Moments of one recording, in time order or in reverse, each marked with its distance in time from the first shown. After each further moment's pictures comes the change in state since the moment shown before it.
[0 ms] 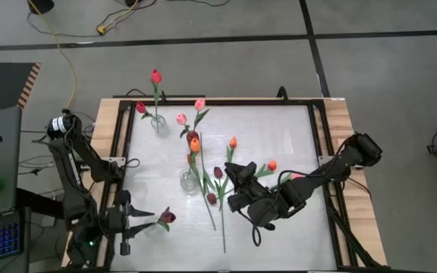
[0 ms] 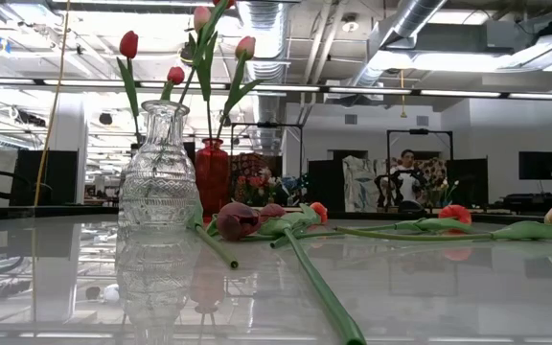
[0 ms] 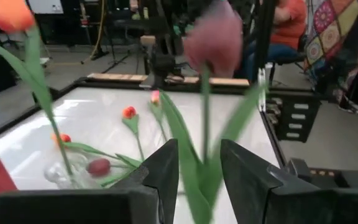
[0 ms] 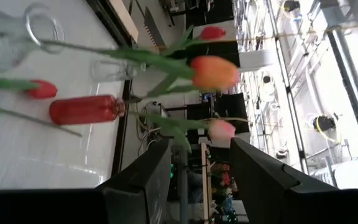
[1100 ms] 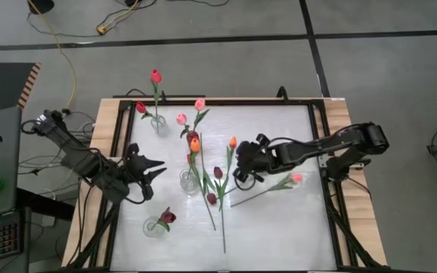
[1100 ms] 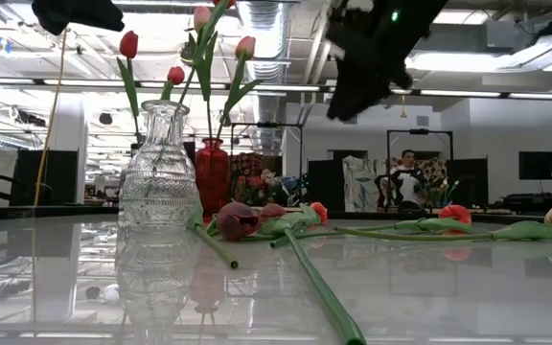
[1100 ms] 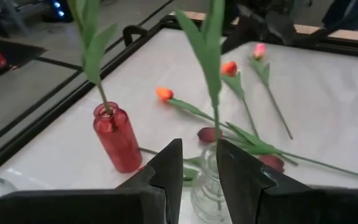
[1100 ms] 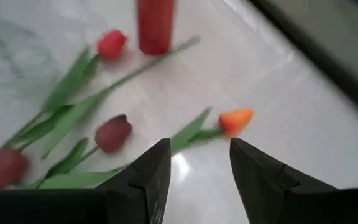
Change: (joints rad) left arm 0.579 -0.357 0.001 -0.447 0.400 0.047; right arm -0.386 -0.133 -0.252 -0.397 -0.688 1.460
